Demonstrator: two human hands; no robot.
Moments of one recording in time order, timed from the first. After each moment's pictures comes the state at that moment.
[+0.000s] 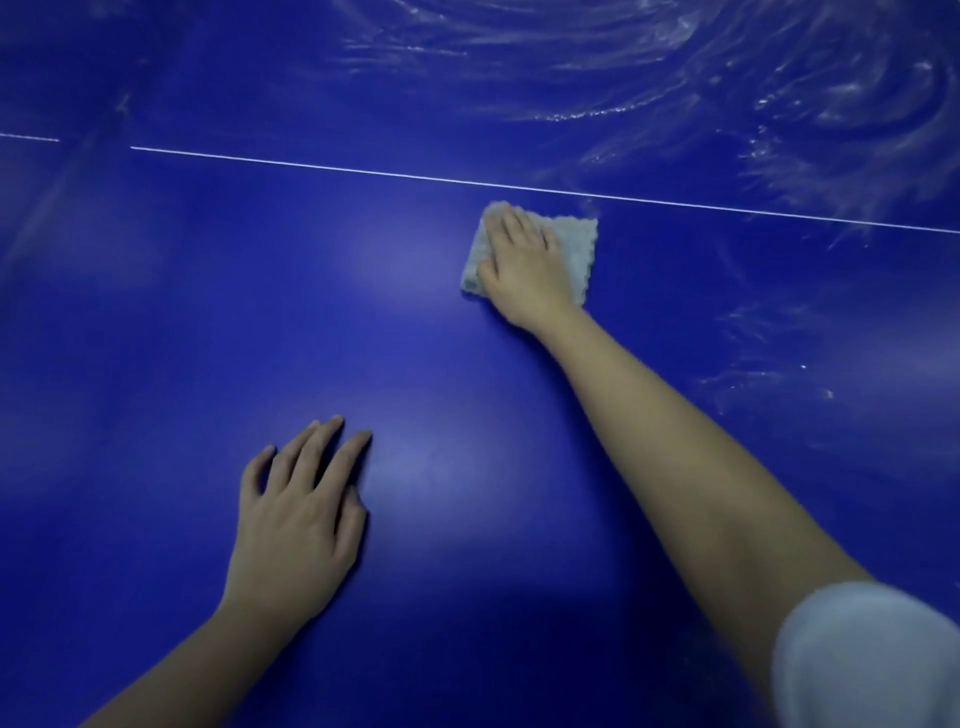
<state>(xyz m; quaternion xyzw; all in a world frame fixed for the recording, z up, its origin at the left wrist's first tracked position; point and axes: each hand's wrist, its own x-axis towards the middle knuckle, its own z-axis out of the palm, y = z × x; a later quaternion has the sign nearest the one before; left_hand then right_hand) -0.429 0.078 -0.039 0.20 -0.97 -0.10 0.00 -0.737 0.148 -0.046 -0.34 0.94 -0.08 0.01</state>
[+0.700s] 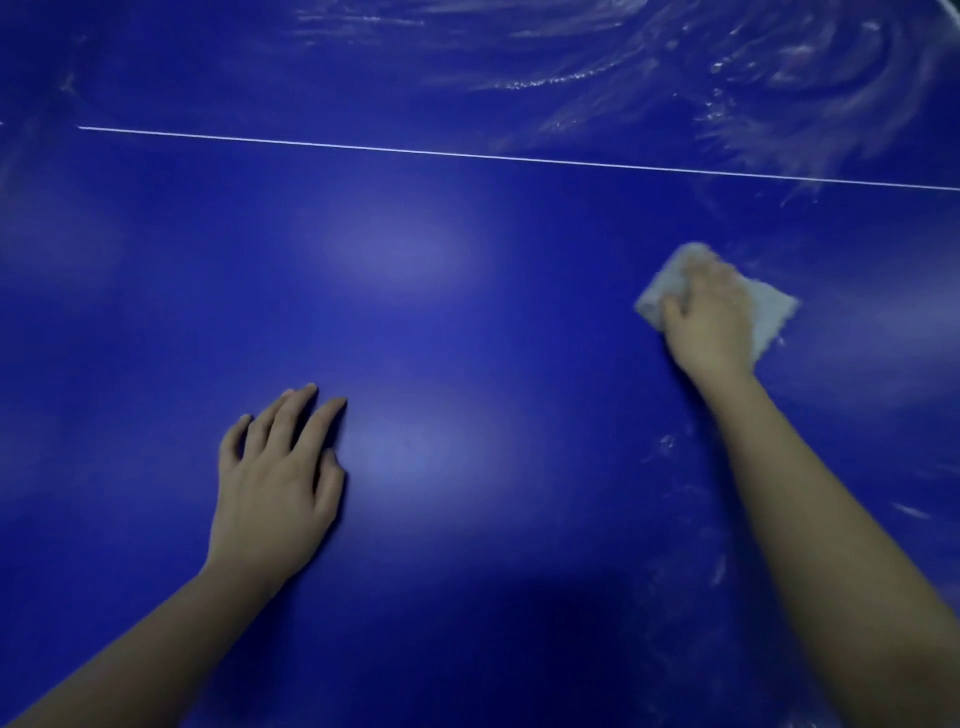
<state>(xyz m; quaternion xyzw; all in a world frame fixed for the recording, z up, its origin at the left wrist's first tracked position) -0.429 0.081 -0.039 0.20 -0.97 -0.10 0.01 -0.732 0.362 -0.037 -0.11 0.99 -0.10 0.01</state>
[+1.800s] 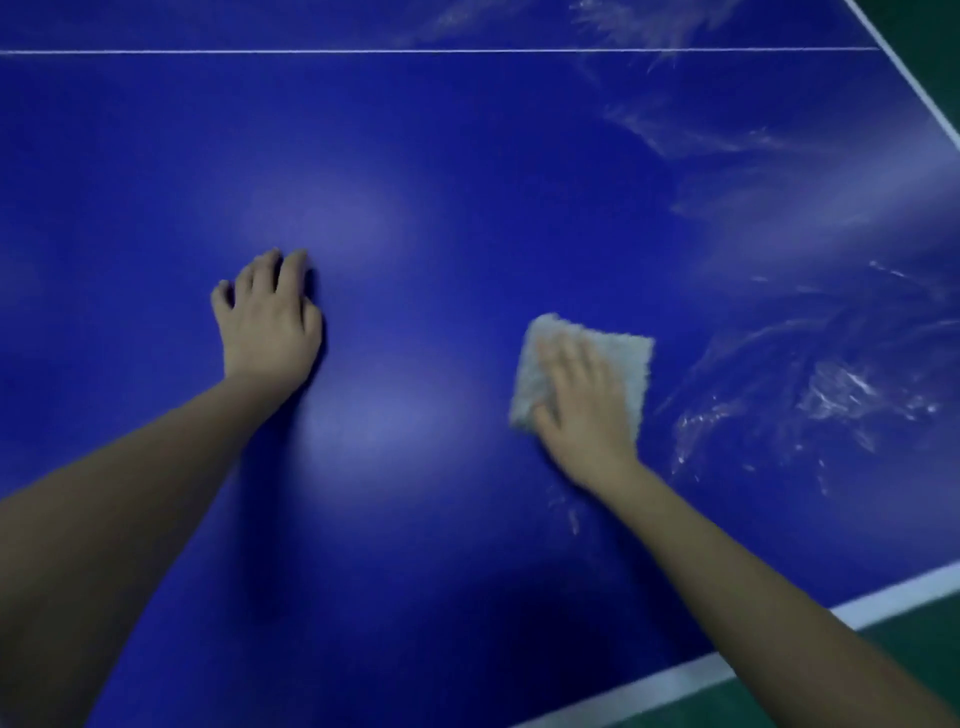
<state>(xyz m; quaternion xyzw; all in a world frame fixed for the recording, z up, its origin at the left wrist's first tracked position) -0.421 0.083 -0.044 0.17 -0.97 -0.13 0.07 -0.422 0.394 -0.035 -0.20 0.97 -0.08 0.07</state>
